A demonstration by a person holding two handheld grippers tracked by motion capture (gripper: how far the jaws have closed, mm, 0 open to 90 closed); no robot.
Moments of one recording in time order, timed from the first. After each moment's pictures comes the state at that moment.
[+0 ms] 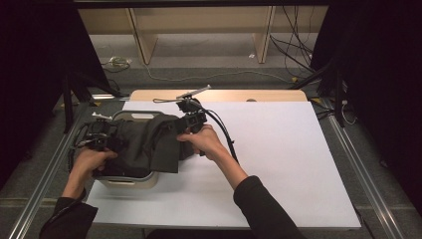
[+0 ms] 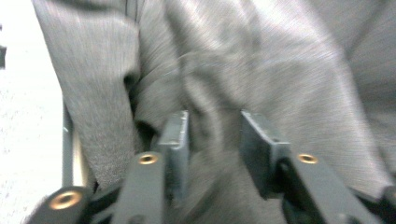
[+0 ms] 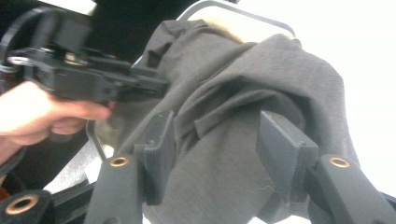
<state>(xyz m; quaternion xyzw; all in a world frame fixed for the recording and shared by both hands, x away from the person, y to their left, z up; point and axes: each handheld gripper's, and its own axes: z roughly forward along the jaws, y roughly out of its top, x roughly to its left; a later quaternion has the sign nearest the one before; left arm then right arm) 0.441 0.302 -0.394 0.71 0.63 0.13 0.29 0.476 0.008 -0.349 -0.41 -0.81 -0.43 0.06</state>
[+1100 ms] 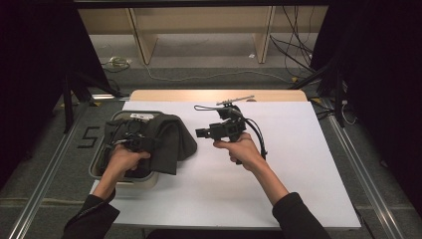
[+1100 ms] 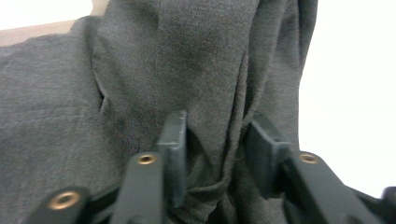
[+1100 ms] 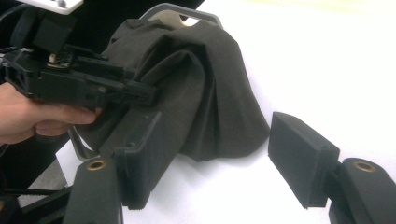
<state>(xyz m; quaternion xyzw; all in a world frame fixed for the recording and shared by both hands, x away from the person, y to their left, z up) 0.440 0.205 -0.399 0.76 0.55 0.13 0.32 0.451 -0.089 -0.354 -0.42 -0.79 -0.44 0.00</state>
